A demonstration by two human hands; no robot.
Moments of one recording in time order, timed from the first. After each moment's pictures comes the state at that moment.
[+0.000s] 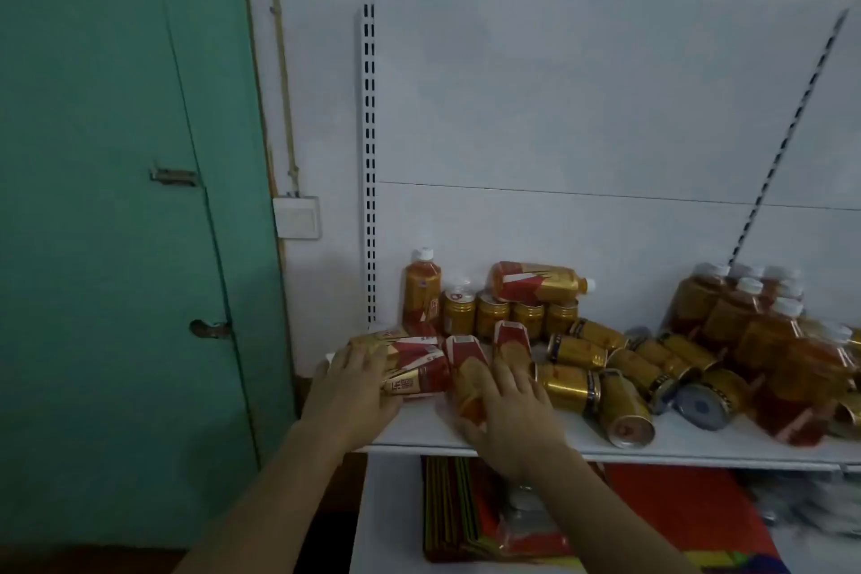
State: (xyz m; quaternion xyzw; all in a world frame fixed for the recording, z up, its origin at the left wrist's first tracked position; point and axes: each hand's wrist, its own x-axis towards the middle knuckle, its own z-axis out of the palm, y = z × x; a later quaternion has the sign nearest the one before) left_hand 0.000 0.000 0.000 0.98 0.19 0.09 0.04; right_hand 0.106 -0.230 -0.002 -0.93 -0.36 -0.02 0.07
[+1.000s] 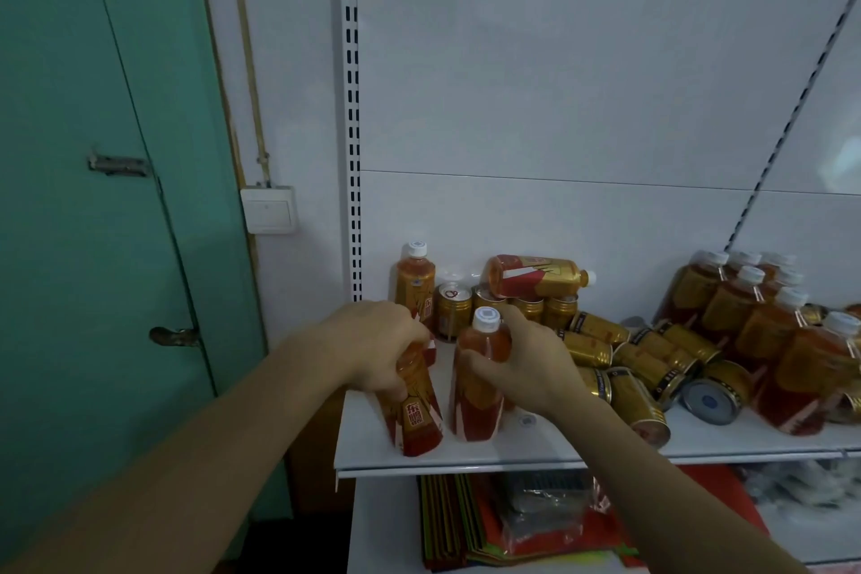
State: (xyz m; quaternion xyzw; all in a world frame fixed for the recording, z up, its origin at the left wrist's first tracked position) left_hand 0.036 0.010 0.123 1.00 -0.06 -0.04 -0.05; right_hand 0.151 -0.212 0.055 -0.90 -0.31 -0.03 0.30
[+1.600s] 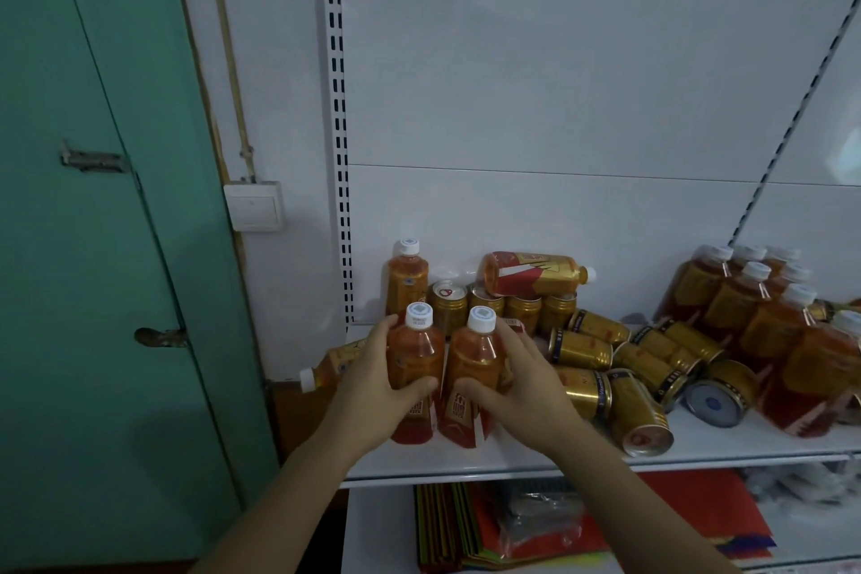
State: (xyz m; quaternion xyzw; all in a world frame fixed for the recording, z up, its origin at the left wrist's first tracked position) left_hand 0.040 -0.005 0.010 0.84 0.09 0.18 0.50; right_hand 0.150 -0.221 0.016 -0.83 -0.35 0.01 0.43
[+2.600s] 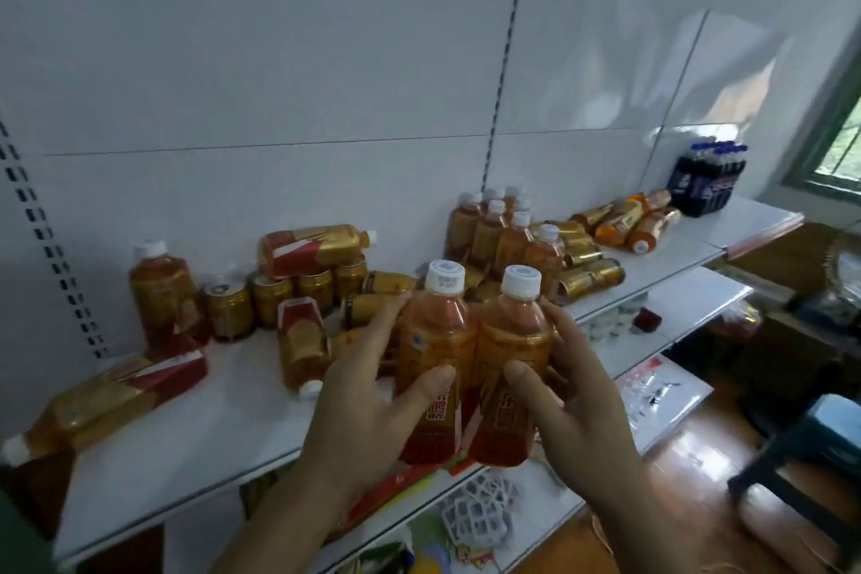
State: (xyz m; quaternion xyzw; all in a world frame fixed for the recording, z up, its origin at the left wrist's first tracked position) left_hand 0.034 -0.226 0.071 0.79 -0.17 0.18 0.56; right_hand 0.023 -0.455 0.068 -0.78 -0.13 -0.19 0.58
